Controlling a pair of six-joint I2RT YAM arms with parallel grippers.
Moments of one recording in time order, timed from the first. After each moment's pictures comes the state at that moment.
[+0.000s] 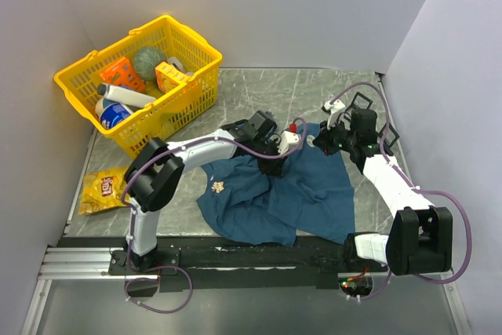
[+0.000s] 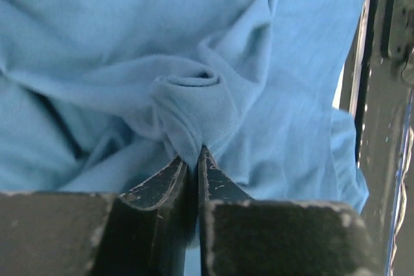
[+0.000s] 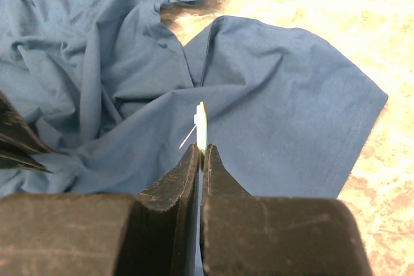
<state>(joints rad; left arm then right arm) -0.82 1.98 1.46 -0.39 0.64 0.28 0.04 1.24 0.79 -0.20 -0.52 -0.25</state>
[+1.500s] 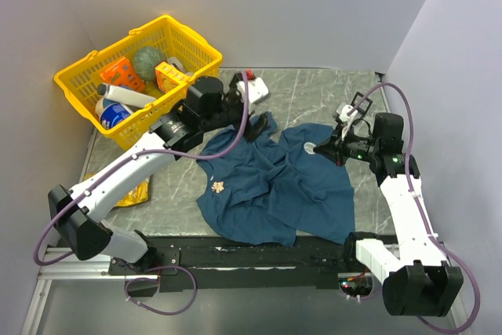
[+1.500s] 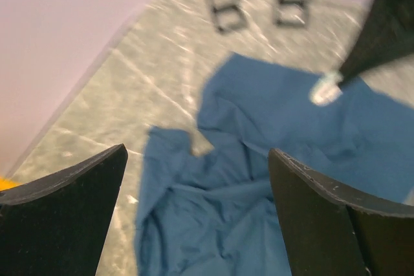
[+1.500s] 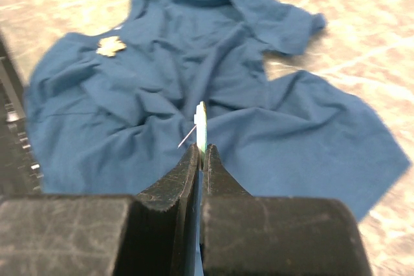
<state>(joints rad) -0.76 1.41 1.46 -0.27 0.20 0.24 -0.06 0.95 0.87 -0.54 -0.93 -0.46</state>
